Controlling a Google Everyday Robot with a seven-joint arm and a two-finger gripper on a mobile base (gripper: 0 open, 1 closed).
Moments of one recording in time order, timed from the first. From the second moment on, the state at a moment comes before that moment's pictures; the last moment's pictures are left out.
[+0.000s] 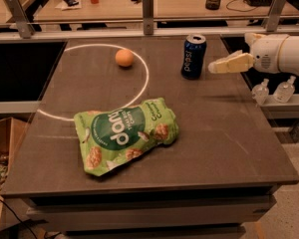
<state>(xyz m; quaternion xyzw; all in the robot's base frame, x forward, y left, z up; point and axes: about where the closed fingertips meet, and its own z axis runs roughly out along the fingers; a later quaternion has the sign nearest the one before) 0.675 -0.236 0.907 -0.33 0.75 0.18 0.55</state>
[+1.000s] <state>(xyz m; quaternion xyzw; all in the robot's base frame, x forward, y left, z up) 0.692 -0.182 0.887 -0.34 0.72 0.21 0.57</state>
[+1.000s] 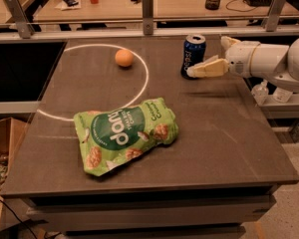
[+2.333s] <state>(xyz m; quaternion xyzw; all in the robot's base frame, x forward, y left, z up) 0.742 -0.169 0.859 -0.35 0.71 0.21 0.57</state>
